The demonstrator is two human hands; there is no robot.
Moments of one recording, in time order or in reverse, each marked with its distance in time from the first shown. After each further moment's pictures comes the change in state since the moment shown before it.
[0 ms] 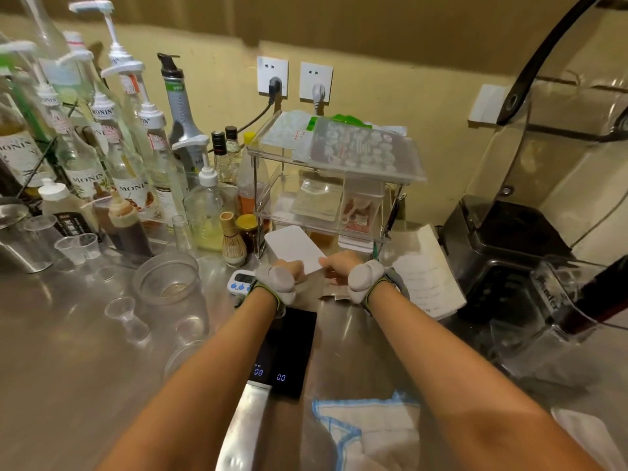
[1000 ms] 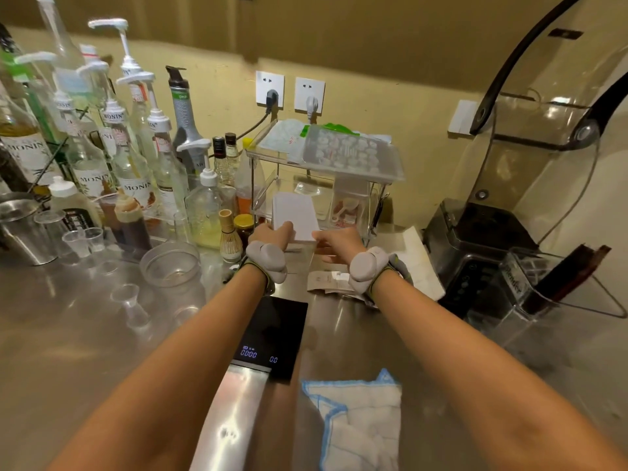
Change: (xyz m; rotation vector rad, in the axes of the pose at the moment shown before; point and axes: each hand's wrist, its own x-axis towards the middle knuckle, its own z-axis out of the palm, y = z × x) left_hand -0.037 0.019 -0.019 -0.146 0.303 0.215; right_hand -0.082 -0.026 -0.017 0.311 0.075 -0.180
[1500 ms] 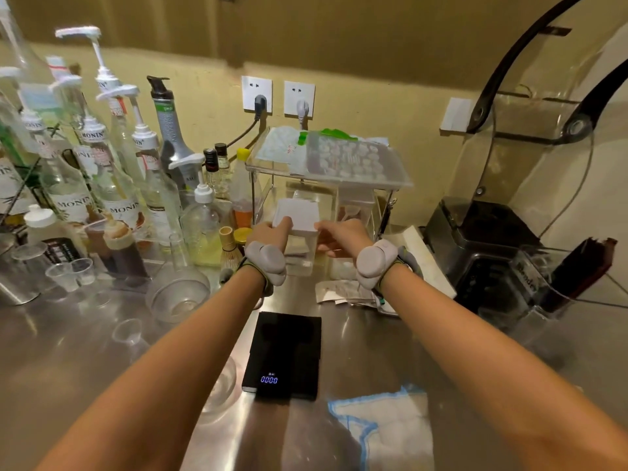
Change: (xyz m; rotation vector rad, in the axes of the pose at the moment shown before) left_hand 0.041 0.010 -0.027 0.032 -0.032 0.060; right_hand 0.015 -0.033 0.023 -0.045 0.111 -0.024
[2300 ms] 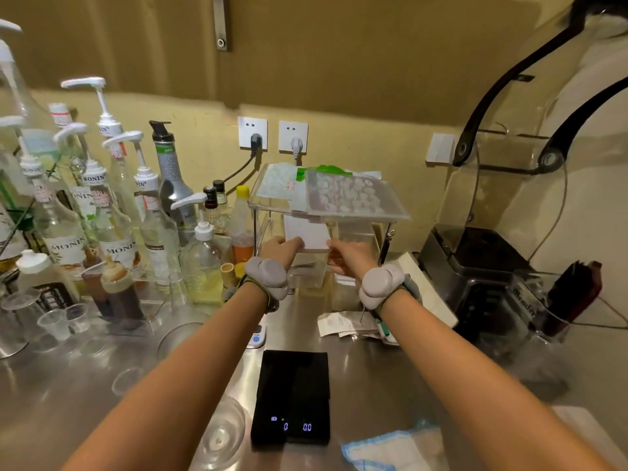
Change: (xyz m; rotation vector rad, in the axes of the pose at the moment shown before) left_hand 0.015 0.028 -0.016 -0.192 -0.218 0.036; right_hand 0.014 -0.016 0.004 0.236 0.145 -0.007
